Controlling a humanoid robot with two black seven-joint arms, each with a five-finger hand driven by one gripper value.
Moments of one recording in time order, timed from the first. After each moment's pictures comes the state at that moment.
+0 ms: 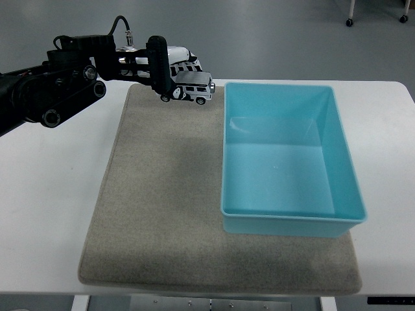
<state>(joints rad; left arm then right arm) -1.25 0.36 -0.26 -0.81 1.37 -0.21 -0.14 0.08 0.00 -0.01 0.09 -0.03 0.18 0.09</state>
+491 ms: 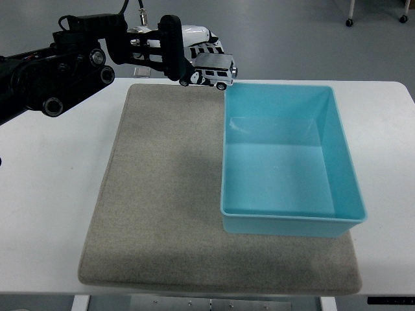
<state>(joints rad) -1.30 0.36 -0.28 -0.92 1.37 -0.20 -0.14 0.08 0.00 -0.01 0.09 -0.03 0.18 0.09</state>
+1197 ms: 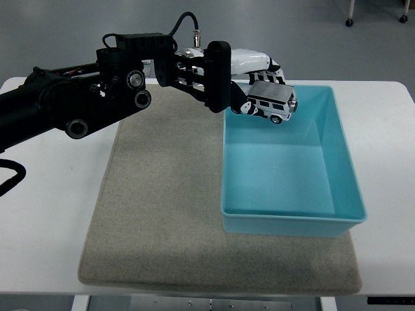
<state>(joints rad) -1.28 0.28 -0.31 -1.10 1.37 -0.21 -0.14 0.08 0.00 -0.01 0.09 -0.03 0.18 0.09</state>
